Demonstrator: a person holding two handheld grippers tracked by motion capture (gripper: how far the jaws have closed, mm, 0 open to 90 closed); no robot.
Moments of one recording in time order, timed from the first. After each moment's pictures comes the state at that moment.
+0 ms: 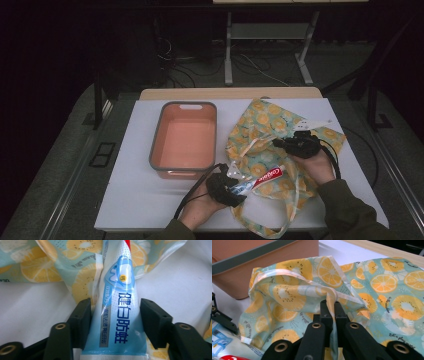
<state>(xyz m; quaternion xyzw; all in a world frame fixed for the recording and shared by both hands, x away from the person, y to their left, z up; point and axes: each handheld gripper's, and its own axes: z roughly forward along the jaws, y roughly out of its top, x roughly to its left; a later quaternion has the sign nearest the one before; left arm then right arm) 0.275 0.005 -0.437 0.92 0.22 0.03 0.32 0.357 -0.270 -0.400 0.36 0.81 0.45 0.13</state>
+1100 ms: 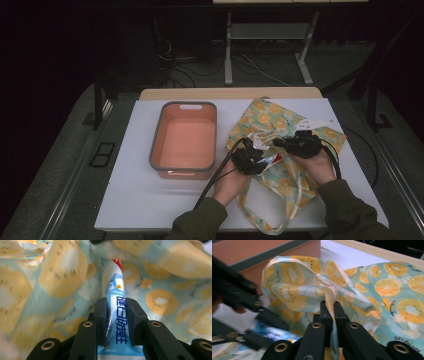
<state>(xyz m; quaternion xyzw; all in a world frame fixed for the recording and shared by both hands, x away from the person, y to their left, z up) 0.337 -0.069 -0.409 0.89 0.26 0.08 0.37 0.356 -0.272 -0.396 0.35 0.80 0.46 0.13</state>
